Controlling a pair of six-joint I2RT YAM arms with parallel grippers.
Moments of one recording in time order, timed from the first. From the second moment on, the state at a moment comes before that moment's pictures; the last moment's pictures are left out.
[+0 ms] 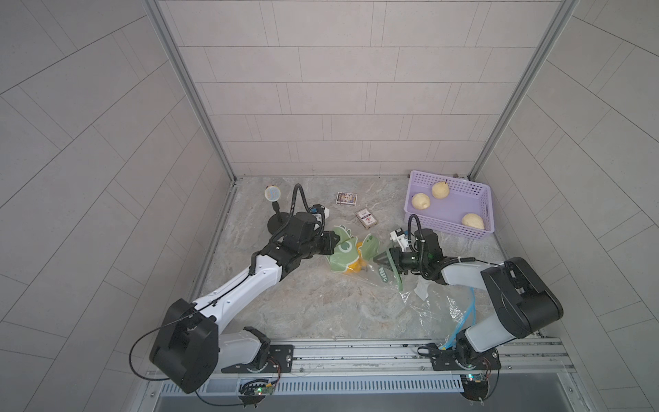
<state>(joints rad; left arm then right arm) -0.53 1.25 0.83 -0.18 0.30 -0.52 0.29 1.54 0.53 0.35 -0.84 0.82</state>
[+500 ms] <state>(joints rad) -0.55 1.15 0.85 -0.14 0.29 -0.67 0.24 1.52 0.48 0.38 -0.98 0.75</state>
